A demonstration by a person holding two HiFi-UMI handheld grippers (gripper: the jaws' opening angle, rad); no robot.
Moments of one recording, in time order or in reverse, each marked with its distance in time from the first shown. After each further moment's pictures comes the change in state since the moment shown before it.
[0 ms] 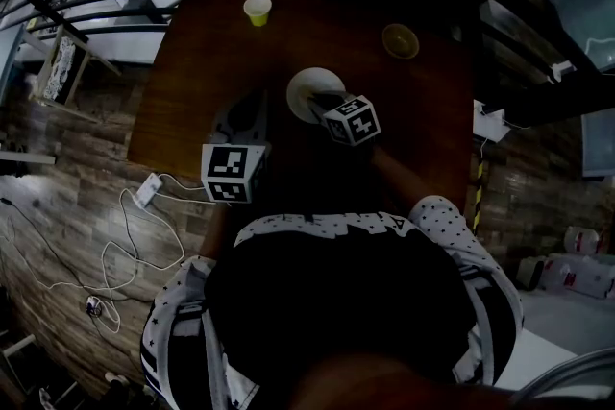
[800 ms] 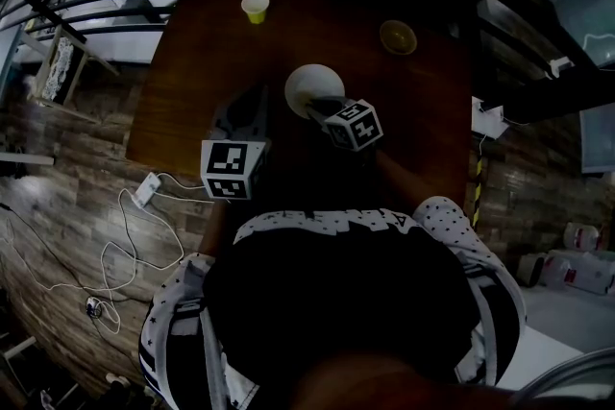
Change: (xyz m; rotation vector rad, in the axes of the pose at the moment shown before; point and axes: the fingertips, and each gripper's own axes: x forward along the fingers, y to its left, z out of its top) left arm -0.002 -0.001 0.003 0.008 -0.012 -0.011; right arm -0.013 0.029 -0.011 0.012 0.038 0.068
